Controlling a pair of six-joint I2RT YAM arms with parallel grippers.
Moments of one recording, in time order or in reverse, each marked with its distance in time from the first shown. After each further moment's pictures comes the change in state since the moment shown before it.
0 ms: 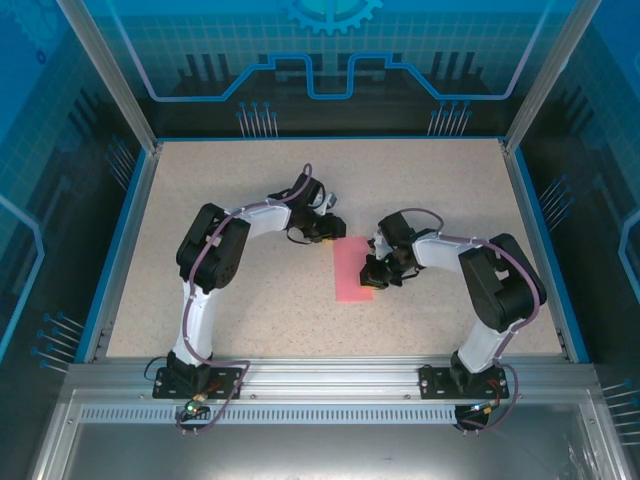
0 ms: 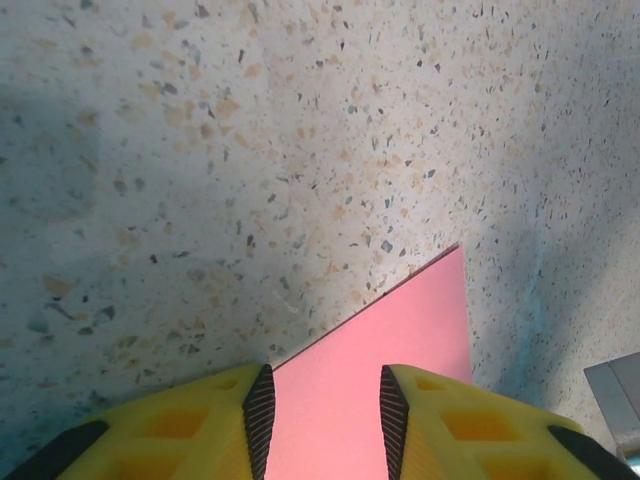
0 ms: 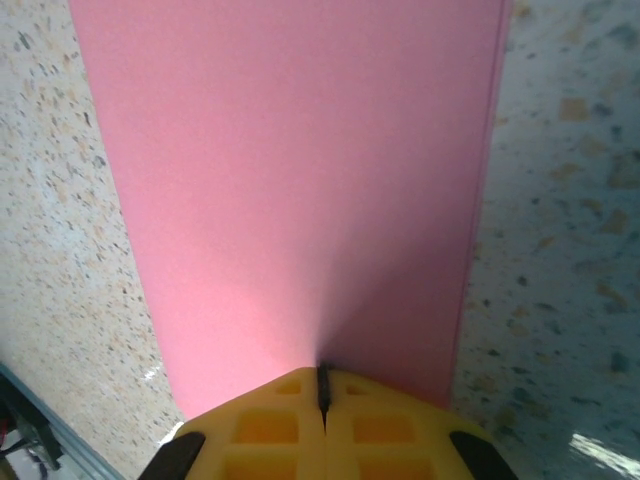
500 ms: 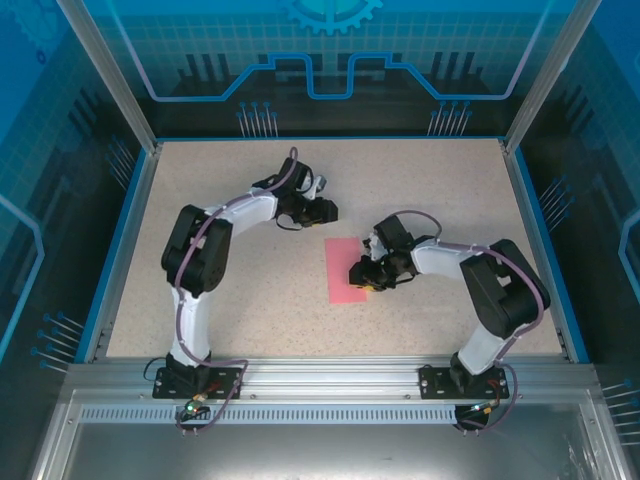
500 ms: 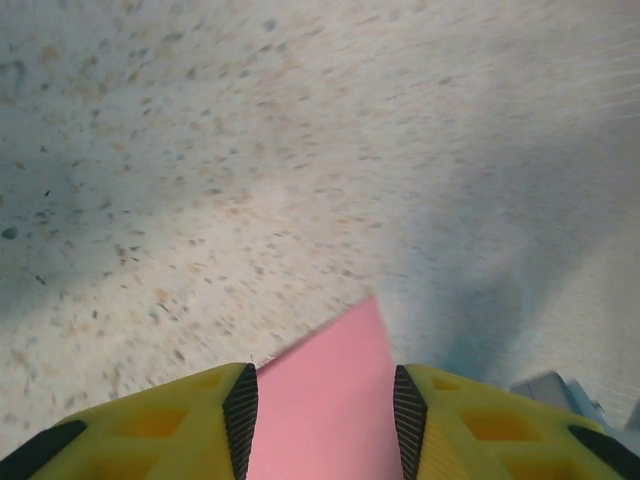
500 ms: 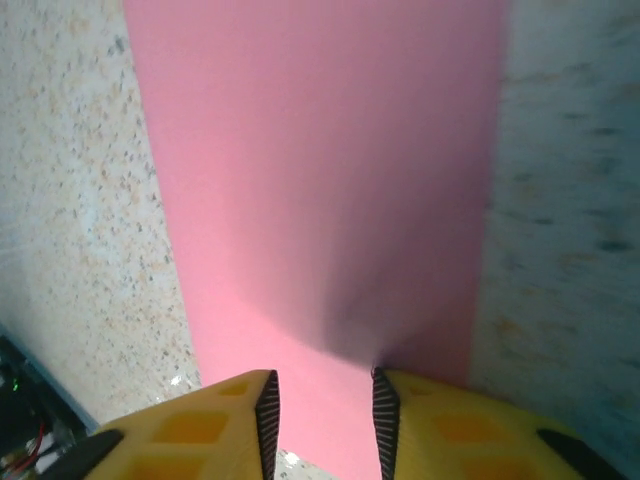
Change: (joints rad) left arm 0.052 -0.138 0.016 -0.074 -0.014 0.049; right arm 0.045 -0.072 -0.040 0.092 0.023 0.082
